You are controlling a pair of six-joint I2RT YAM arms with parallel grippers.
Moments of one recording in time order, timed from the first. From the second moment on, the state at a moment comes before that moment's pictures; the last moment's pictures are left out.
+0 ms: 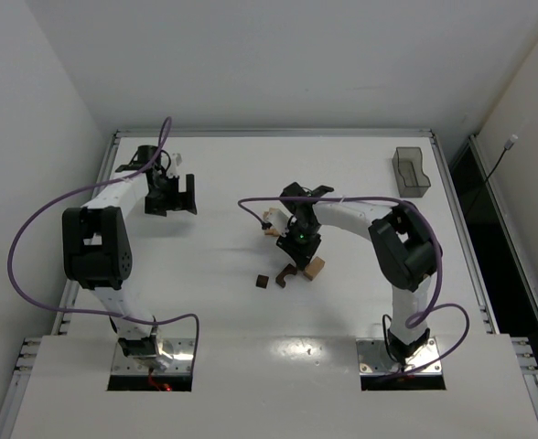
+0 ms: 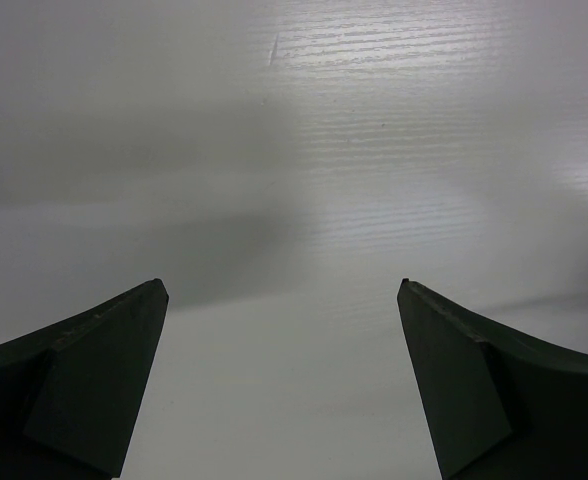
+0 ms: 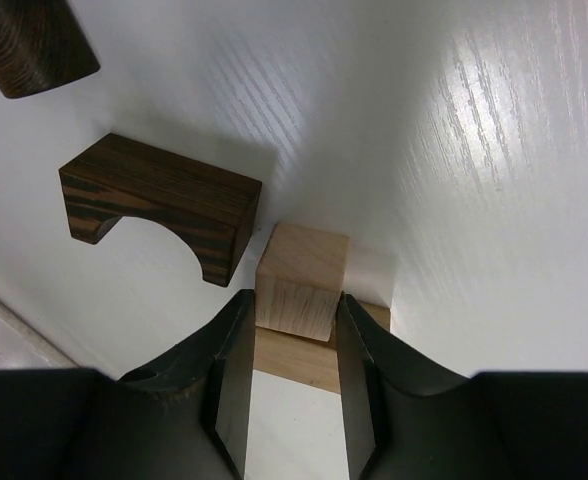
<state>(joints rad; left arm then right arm) 0.05 1.79 1.30 -0.62 0.20 -0.03 0.63 1.95 1.28 -0.81 -0.23 -0.43</state>
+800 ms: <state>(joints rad) 0.05 1.79 1.30 -0.62 0.21 -0.03 0.63 1.93 1.64 -1.02 -0.30 -0.73</state>
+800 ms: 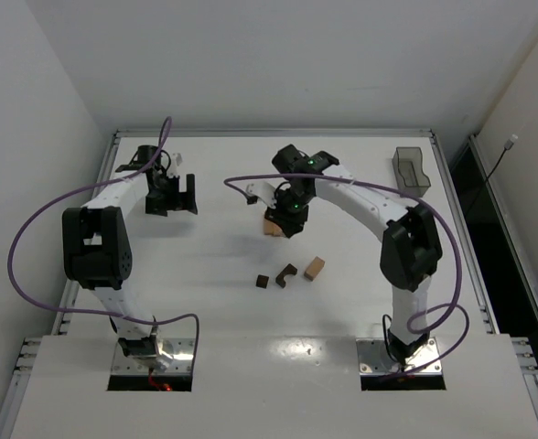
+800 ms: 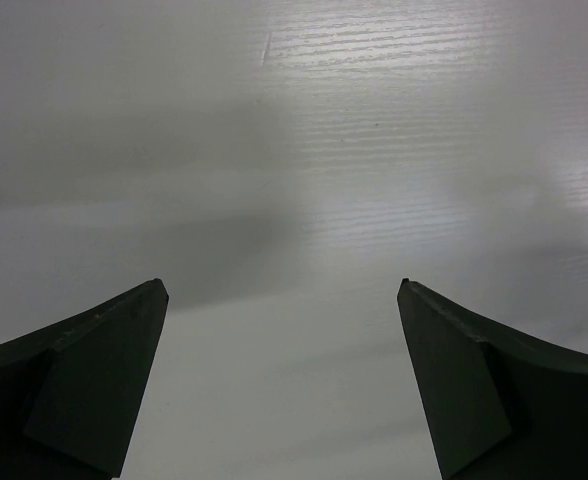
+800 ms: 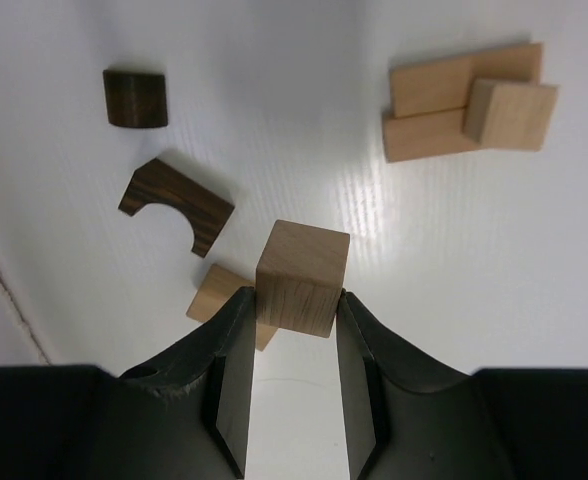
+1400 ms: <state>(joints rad) 0.05 1.79 1.30 -0.62 0.21 -0.03 0.67 2.10 1.79 -1.02 -0.21 -0.24</state>
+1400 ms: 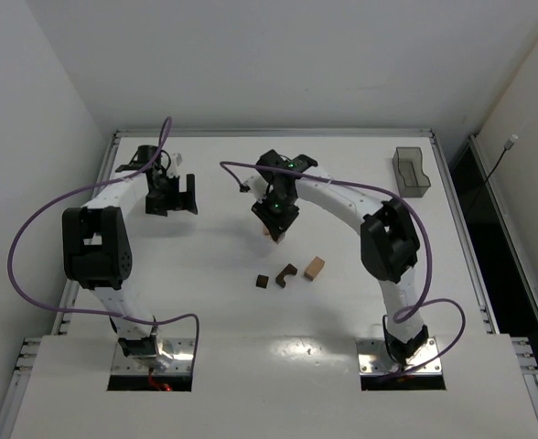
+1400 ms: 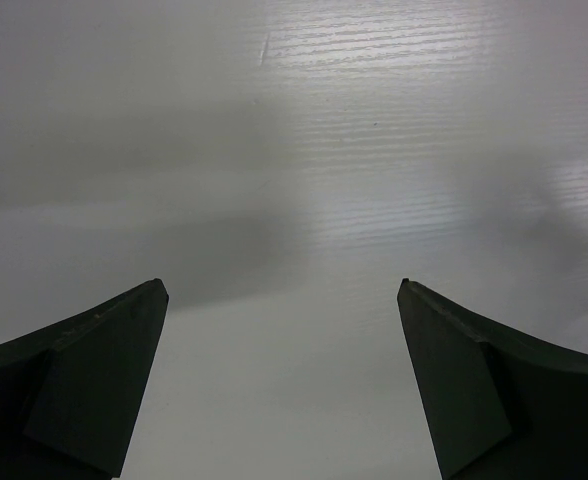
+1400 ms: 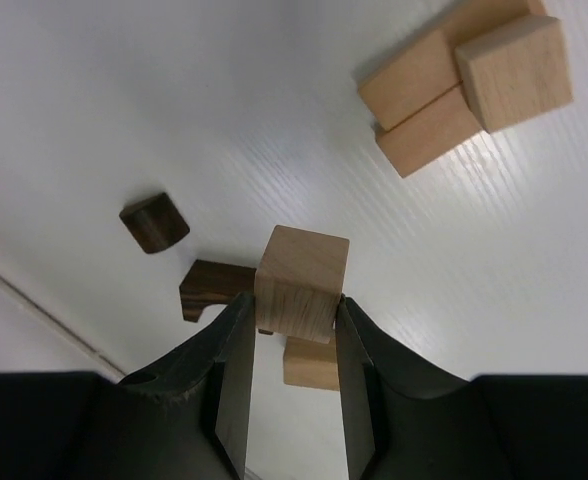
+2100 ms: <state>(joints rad) 0.05 1.76 1.29 -0.65 0.21 0.00 0.70 2.14 1.88 -0.94 0.10 0.34</state>
